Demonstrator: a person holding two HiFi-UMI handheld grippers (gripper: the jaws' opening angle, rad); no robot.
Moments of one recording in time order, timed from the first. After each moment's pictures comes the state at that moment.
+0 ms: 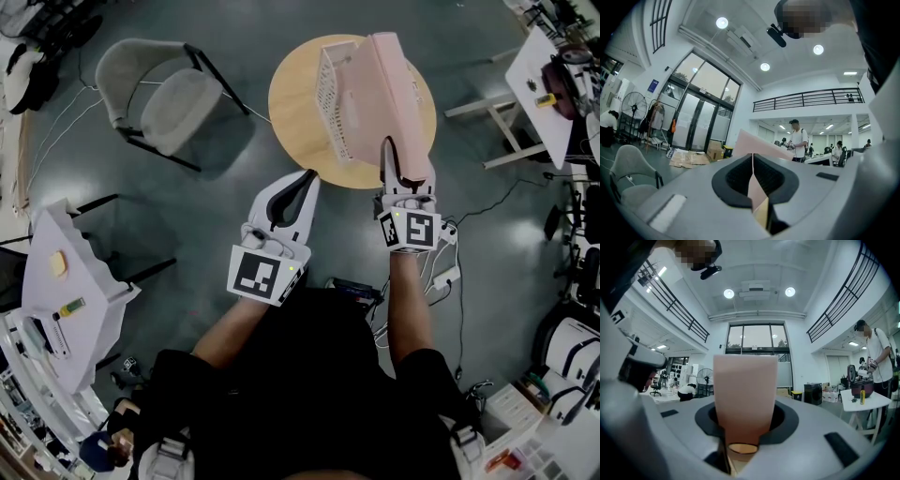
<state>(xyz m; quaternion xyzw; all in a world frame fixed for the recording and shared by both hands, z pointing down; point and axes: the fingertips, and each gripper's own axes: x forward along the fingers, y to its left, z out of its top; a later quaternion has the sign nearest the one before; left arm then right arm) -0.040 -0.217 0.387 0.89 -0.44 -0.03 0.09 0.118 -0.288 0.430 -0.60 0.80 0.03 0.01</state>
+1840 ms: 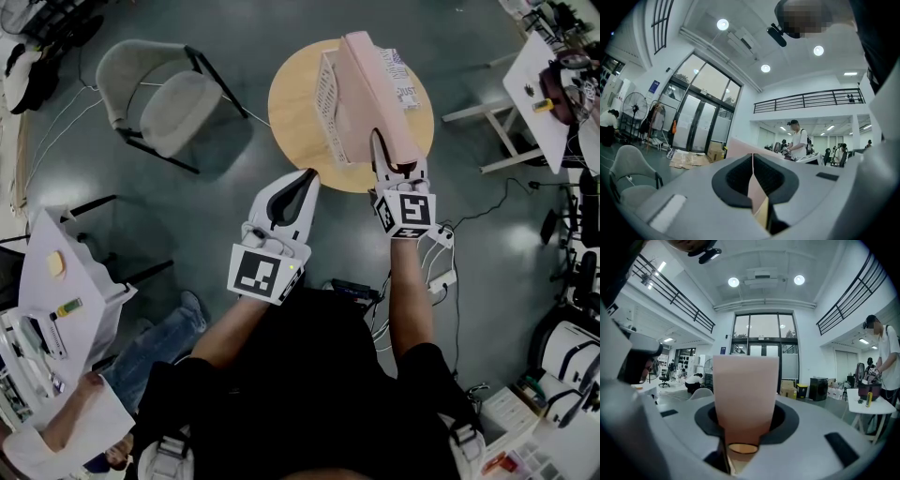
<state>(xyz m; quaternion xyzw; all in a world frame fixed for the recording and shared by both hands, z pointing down) -0.041 -0.222 0.380 0.89 -0.44 -0.04 0.08 0.100 -0.318 0.445 -0.57 0.82 0.01 -0.05</state>
